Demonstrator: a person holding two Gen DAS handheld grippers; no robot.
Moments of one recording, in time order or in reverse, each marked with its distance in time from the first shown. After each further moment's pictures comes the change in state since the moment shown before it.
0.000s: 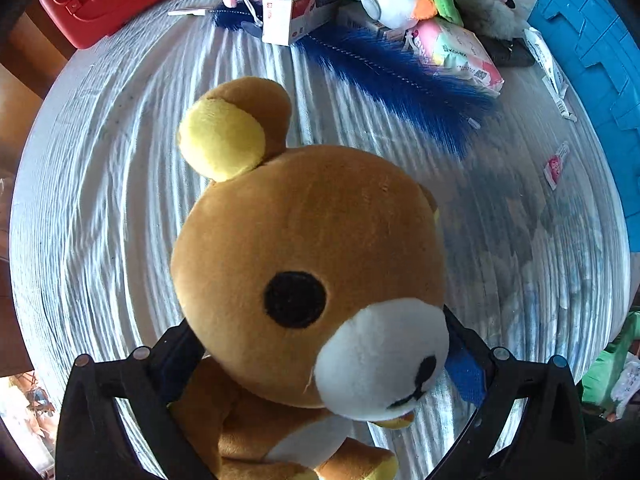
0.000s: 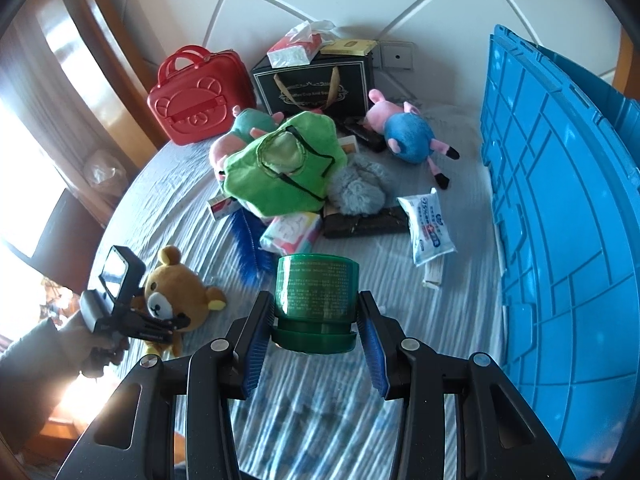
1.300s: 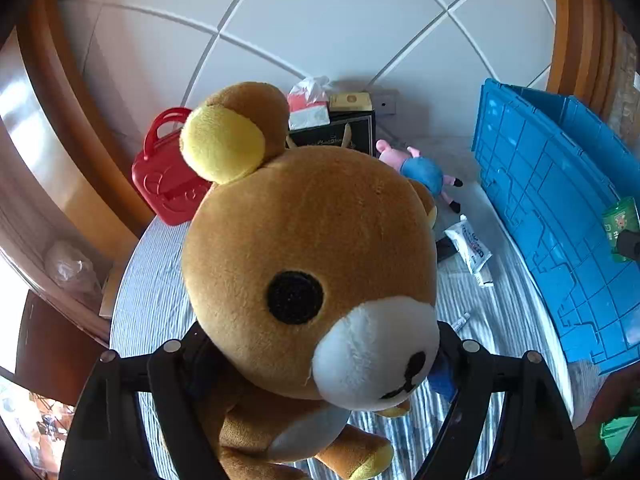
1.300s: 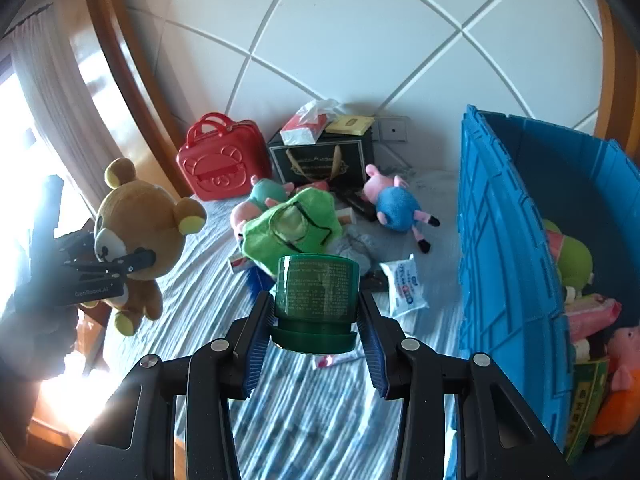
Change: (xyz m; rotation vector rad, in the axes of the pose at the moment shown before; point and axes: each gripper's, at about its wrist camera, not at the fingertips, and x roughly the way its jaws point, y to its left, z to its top) left arm -0.287 -0.121 0.056 -0.024 -0.524 0.172; right arm -0.113 -0.038 0.016 -0.064 -0.203 0.078
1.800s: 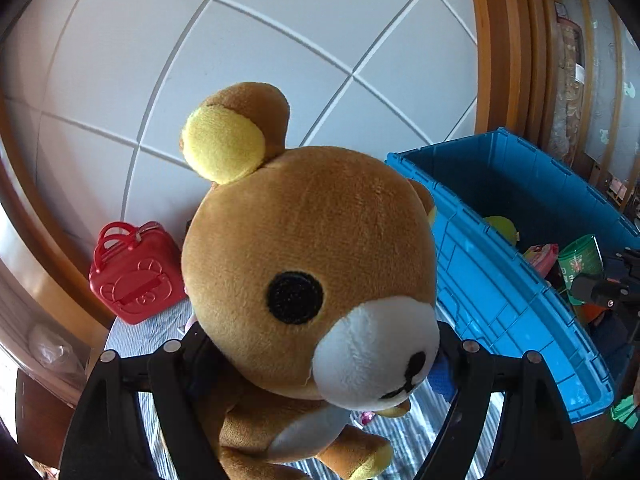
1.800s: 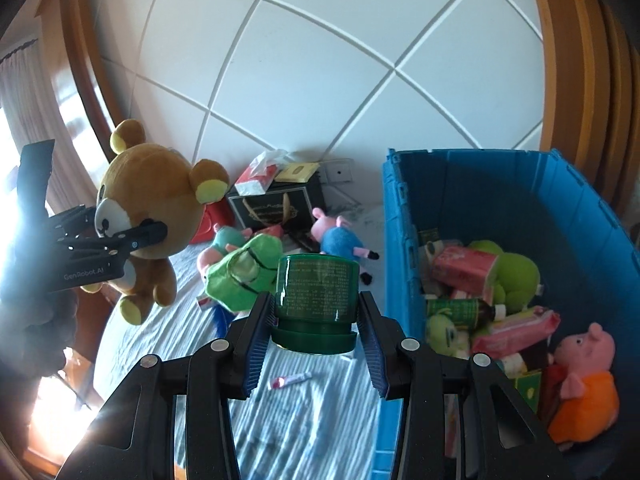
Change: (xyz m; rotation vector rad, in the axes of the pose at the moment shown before) left arm -0.050 -0.137 0.097 0.154 -0.183 -0.130; right arm -0.078 -0.081 0.015 0.065 -0.107 -0.076
